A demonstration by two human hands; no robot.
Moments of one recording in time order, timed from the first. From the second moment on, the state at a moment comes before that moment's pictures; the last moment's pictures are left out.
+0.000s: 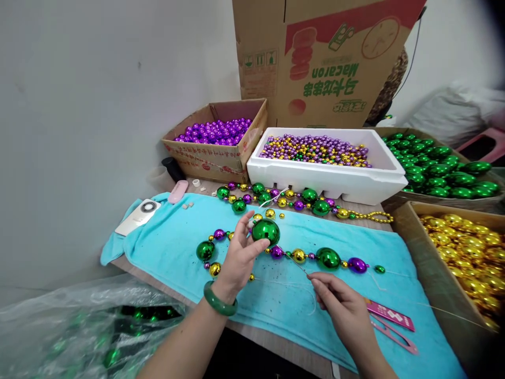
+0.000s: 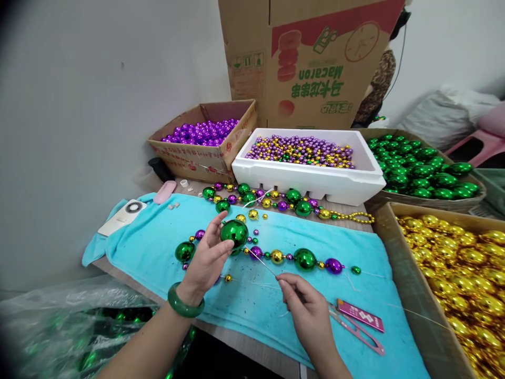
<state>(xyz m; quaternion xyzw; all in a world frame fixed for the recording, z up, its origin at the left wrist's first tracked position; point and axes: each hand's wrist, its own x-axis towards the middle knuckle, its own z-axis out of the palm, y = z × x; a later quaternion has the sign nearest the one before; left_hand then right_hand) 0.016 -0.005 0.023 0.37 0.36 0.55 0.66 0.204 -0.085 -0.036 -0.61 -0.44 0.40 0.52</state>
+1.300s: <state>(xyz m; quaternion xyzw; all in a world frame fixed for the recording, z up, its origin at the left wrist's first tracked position) 0.002 -0.077 -0.060 0.83 0.42 0.31 0.19 0.240 -0.107 -0.087 -0.53 -0.21 0.57 0.59</state>
